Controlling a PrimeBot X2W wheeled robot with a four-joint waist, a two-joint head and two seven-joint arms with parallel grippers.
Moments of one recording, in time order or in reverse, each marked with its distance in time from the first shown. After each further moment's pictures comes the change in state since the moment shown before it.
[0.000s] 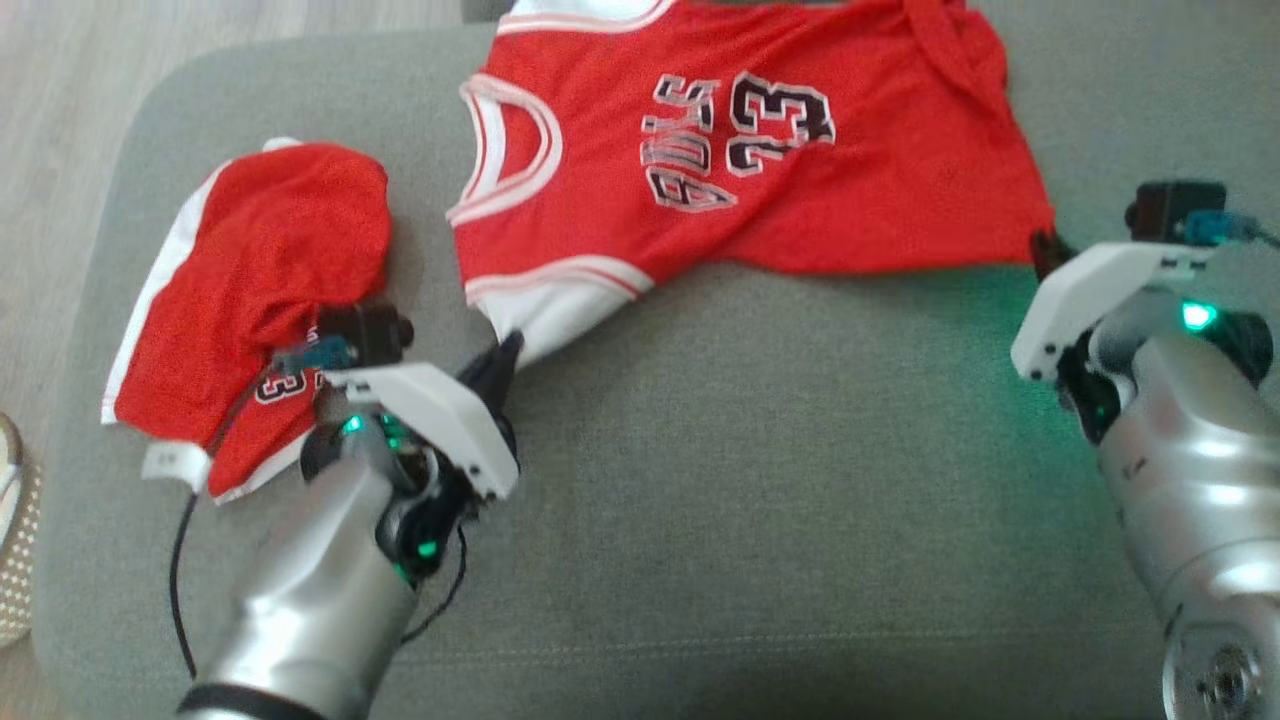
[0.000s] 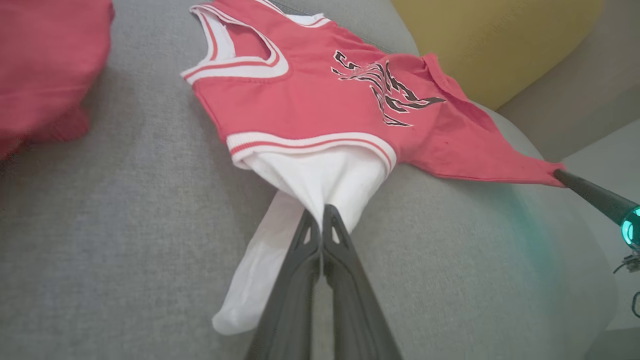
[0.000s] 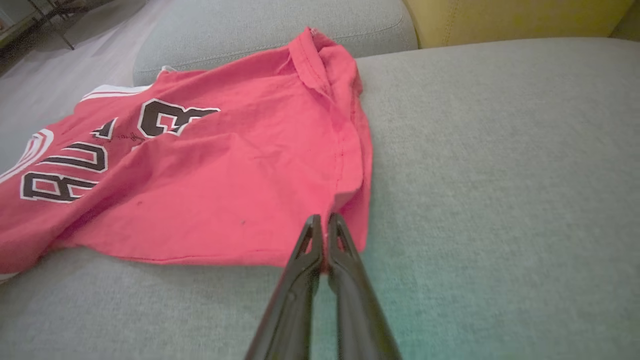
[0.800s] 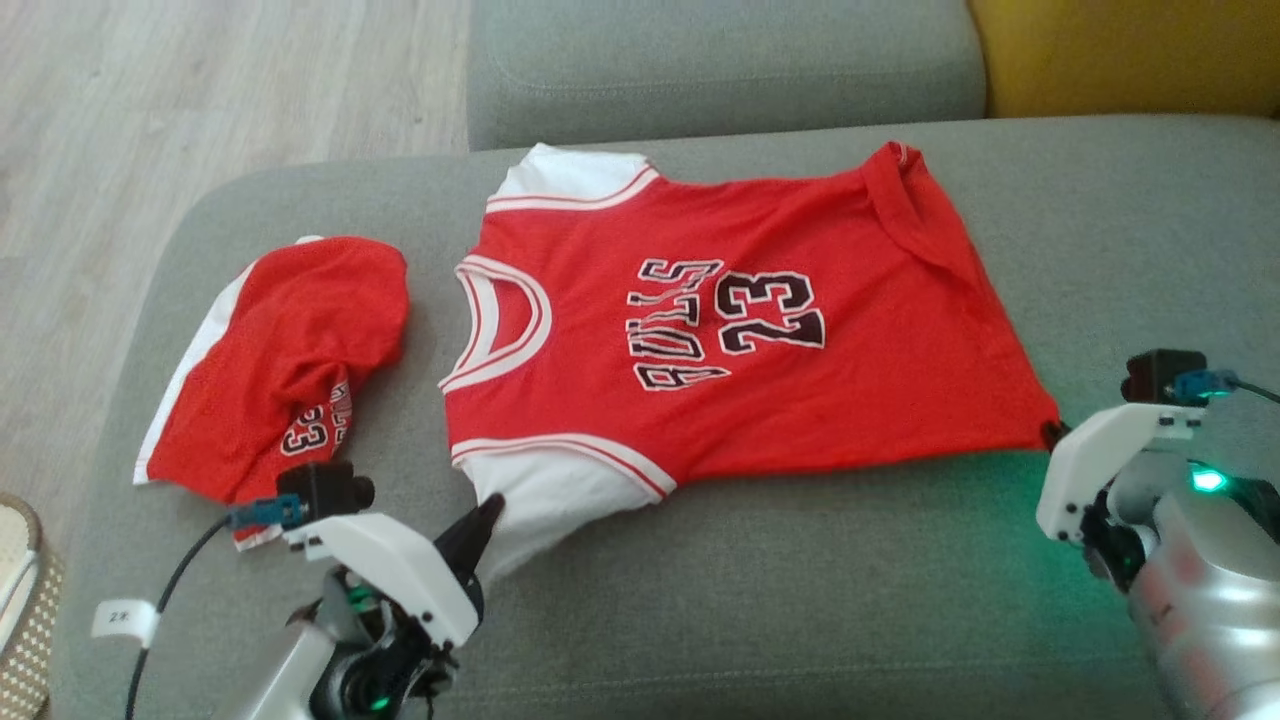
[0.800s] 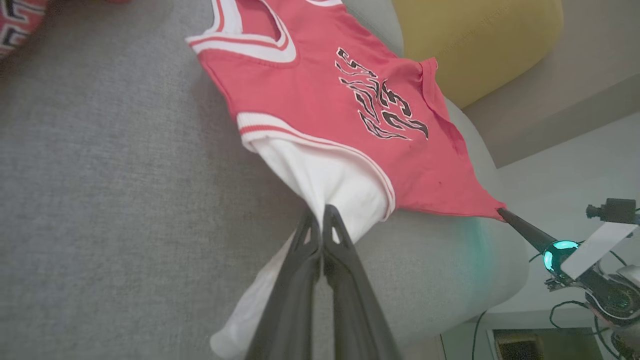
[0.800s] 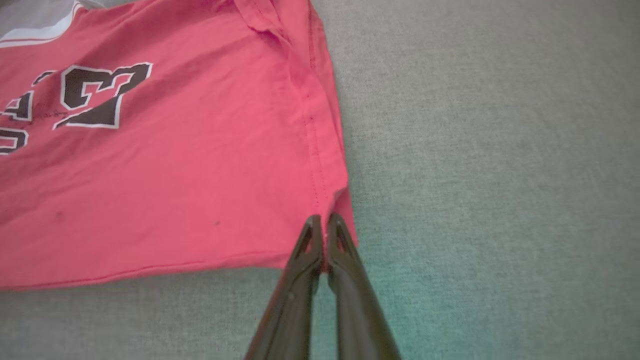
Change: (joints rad) left arm 0.380 0.121 0.056 -0.387 -0.188 0.120 0.171; right arm 0.269 -0.068 0.176 -0.073 0.203 0.000 0.140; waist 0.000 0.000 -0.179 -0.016
